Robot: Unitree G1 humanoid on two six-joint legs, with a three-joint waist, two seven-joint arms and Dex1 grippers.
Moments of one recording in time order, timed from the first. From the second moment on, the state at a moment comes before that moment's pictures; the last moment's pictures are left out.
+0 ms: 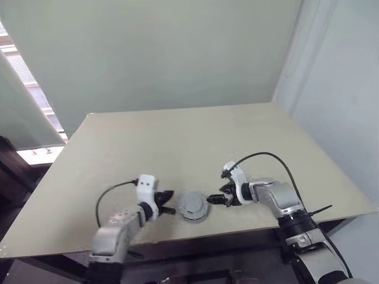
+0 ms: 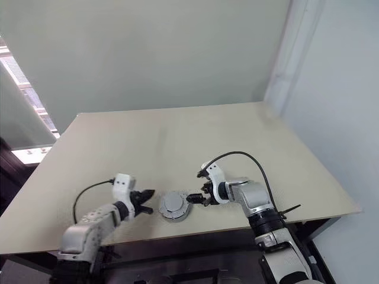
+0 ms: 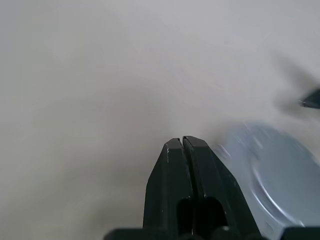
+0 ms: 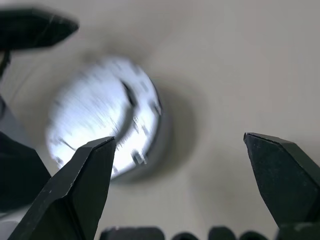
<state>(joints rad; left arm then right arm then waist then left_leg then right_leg) -0.10 0.31 0.11 -0.12 -0.39 0.71 -0.39 -0.56 -0.22 0.23 0.27 0.17 0.78 0.80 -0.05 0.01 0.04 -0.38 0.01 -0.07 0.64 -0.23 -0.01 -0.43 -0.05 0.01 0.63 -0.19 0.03</state>
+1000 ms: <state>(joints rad) 0.06 0.37 0.16 -0.27 -0.53 0.89 -0.42 -0.52 -0.14 0.43 0.44 0.03 0.27 0.88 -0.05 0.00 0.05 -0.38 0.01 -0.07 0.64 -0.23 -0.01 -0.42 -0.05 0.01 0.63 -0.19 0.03</state>
